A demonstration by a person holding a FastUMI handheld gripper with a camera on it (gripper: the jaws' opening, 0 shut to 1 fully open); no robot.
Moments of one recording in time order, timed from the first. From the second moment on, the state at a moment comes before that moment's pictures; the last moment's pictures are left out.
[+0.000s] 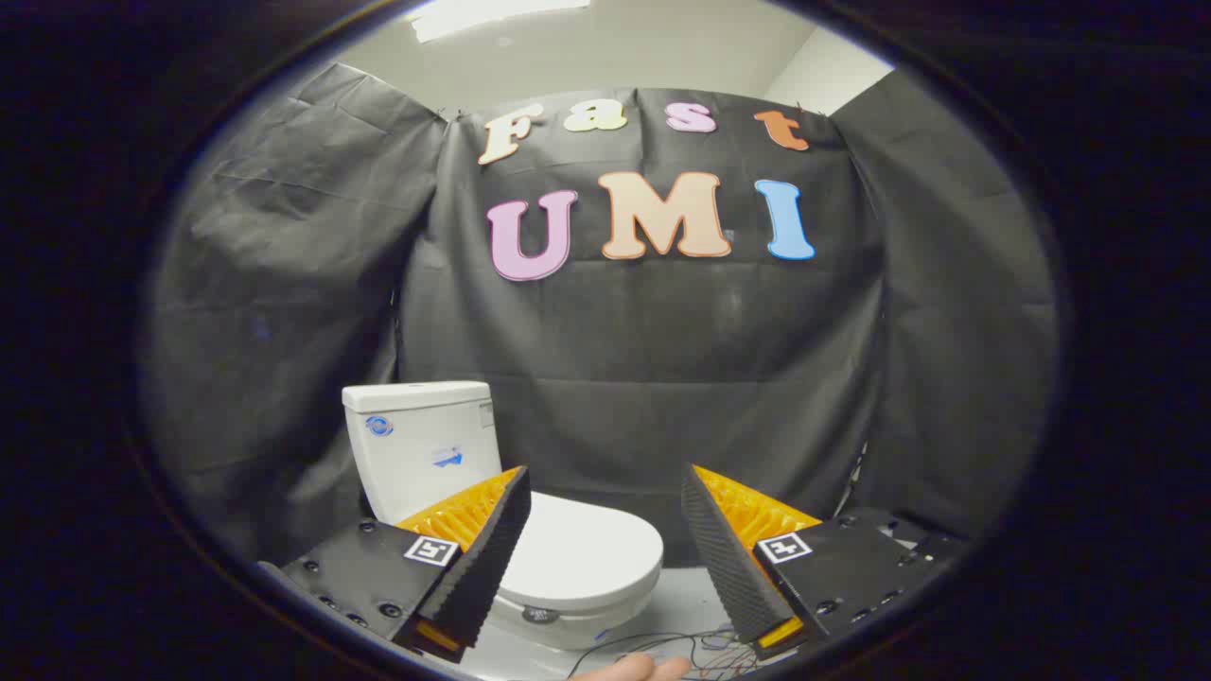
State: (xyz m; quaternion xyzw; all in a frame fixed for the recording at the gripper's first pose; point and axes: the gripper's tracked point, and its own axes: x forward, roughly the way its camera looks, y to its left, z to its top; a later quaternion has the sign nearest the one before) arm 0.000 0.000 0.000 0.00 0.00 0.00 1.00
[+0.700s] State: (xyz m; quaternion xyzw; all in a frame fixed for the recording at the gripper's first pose) arm 0.043 0.024 -0.072 0.03 0.02 0.00 1.00
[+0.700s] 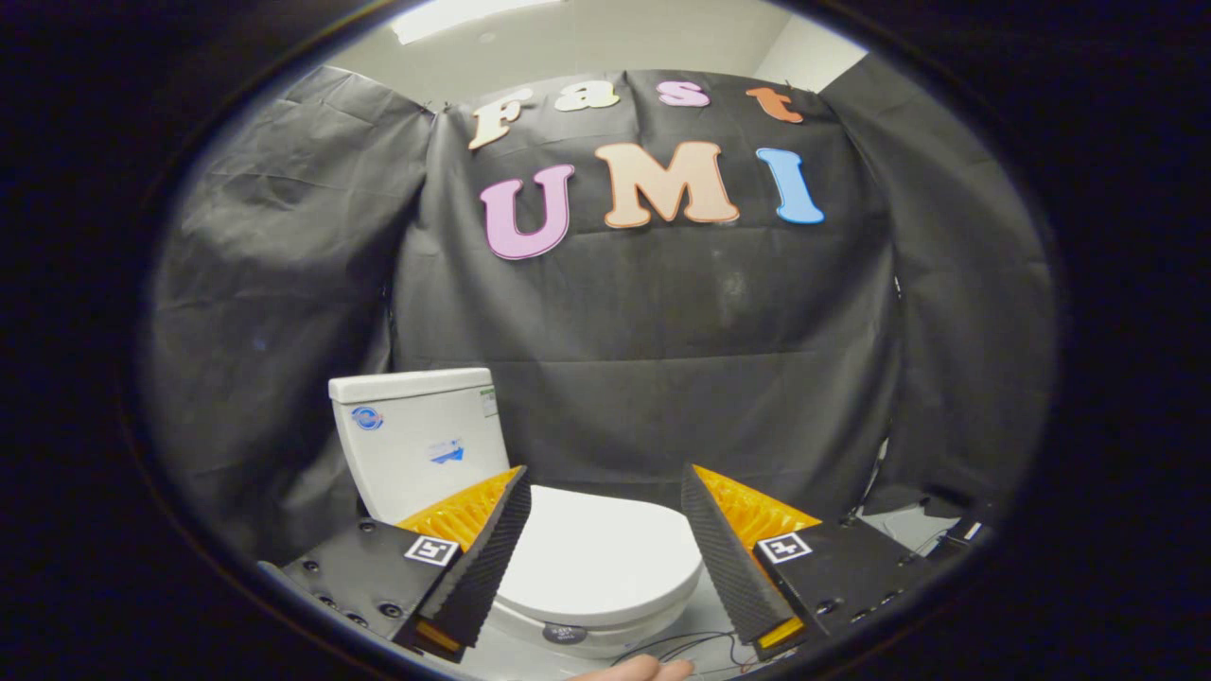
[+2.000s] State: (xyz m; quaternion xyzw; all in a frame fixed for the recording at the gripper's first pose) arm 0.021 0.070 -0.291 0.47 0.18 -0.12 0.85
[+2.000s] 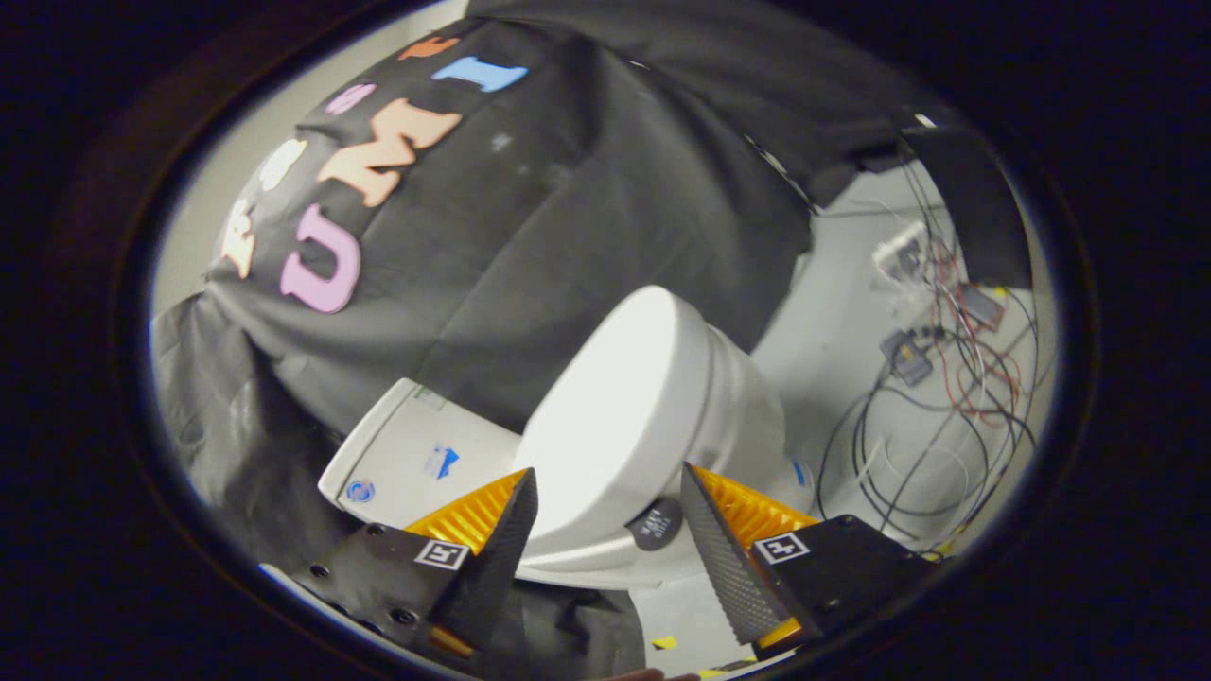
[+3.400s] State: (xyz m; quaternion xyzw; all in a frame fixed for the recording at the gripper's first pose) arm 0.039 0.110 -0.337 0.52 0.28 -0.19 0.78
